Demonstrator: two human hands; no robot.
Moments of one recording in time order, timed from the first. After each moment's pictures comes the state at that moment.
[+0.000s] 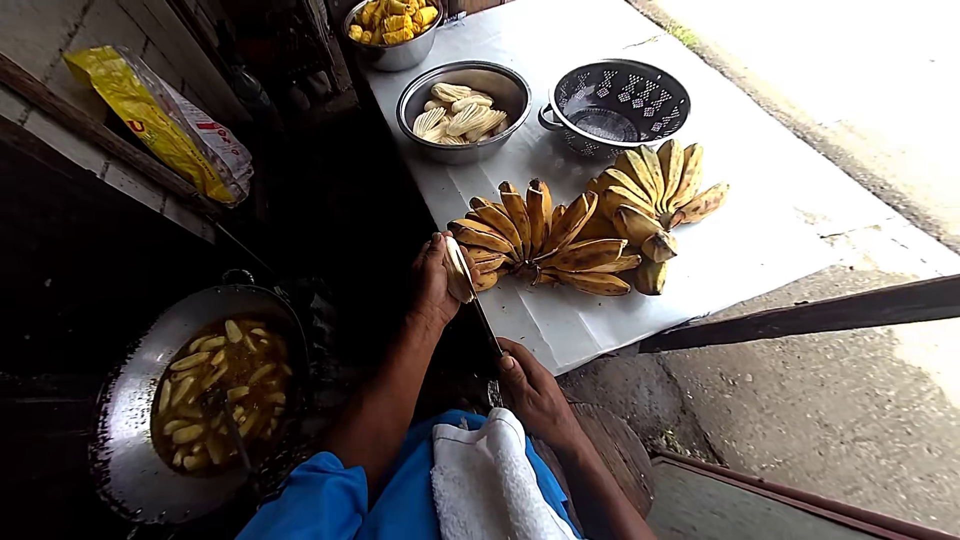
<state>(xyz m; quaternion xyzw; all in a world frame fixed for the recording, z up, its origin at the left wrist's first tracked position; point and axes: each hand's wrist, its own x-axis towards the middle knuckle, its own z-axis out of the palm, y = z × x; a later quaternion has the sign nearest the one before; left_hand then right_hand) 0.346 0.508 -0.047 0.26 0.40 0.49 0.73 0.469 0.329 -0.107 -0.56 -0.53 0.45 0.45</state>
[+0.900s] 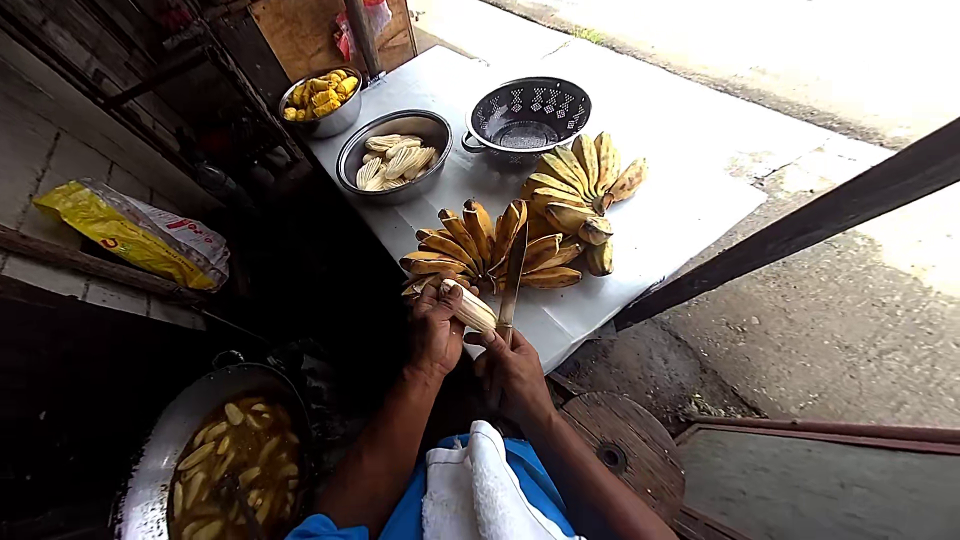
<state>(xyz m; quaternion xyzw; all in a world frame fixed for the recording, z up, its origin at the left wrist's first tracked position) 0.390 0.474 -0.062 0.37 0.32 0.46 0.74 0.468 0.362 -0.101 -0.45 -0.14 0.53 0.71</state>
